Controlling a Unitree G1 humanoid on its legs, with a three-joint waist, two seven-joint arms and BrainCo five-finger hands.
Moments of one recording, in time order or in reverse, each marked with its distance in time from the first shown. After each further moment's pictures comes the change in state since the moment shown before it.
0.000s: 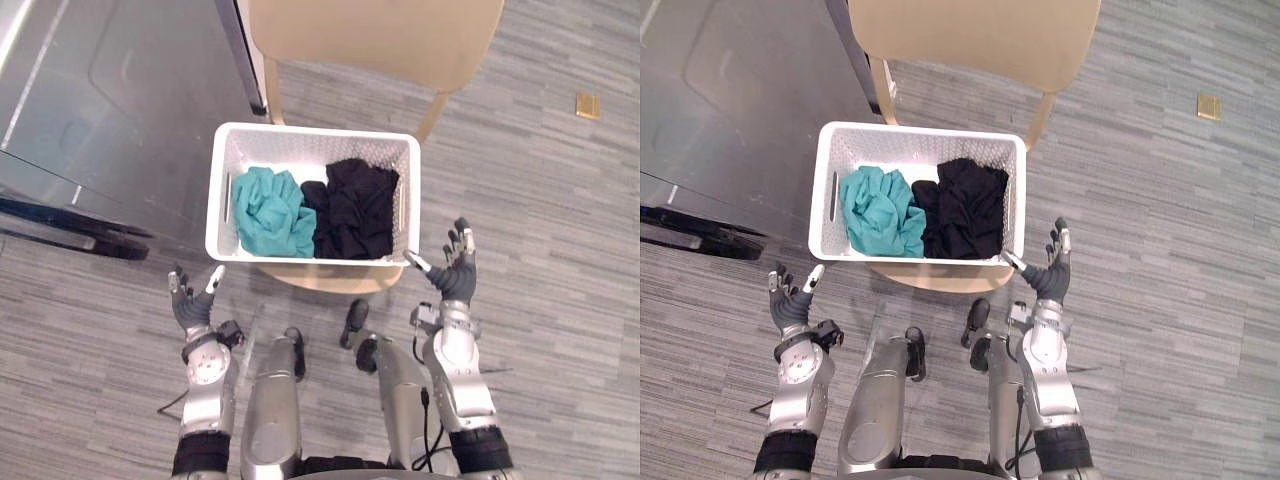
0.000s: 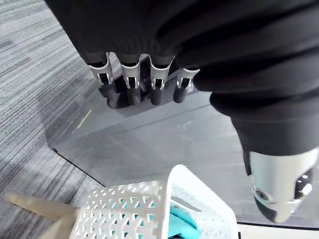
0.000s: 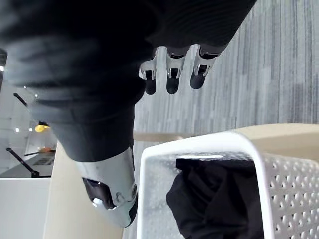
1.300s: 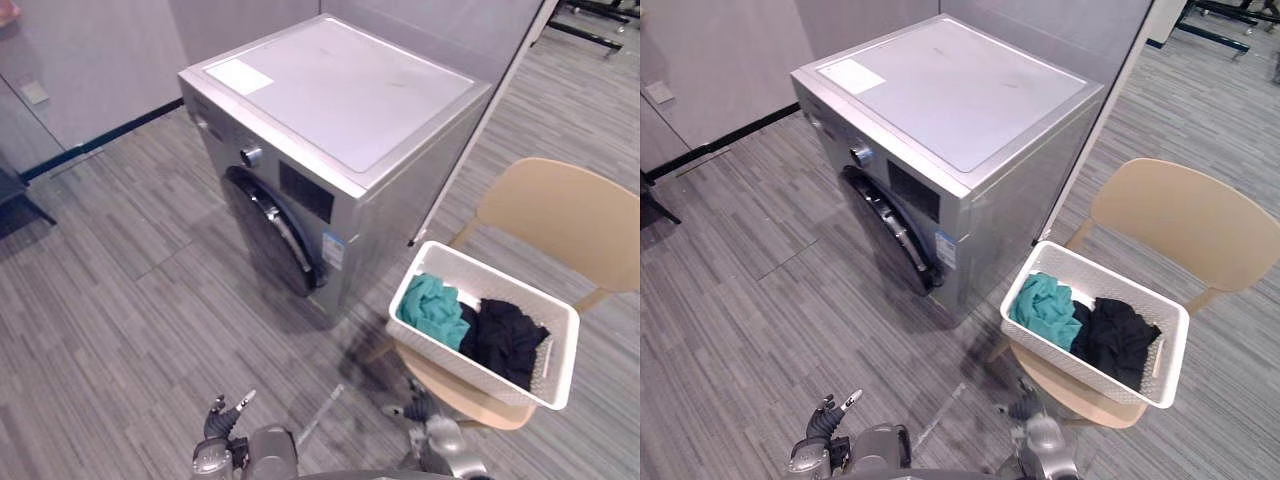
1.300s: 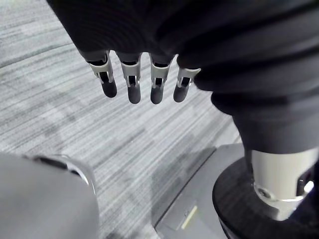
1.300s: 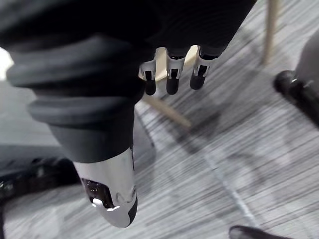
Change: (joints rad) left arm 0.005 0.072 -0.064 0.741 0.104 0.032 -0.201; right arm -0.143 -0.035 0.138 0.864 -0.114 0.098 0.233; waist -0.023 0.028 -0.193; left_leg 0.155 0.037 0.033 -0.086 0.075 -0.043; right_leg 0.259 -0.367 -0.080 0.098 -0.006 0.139
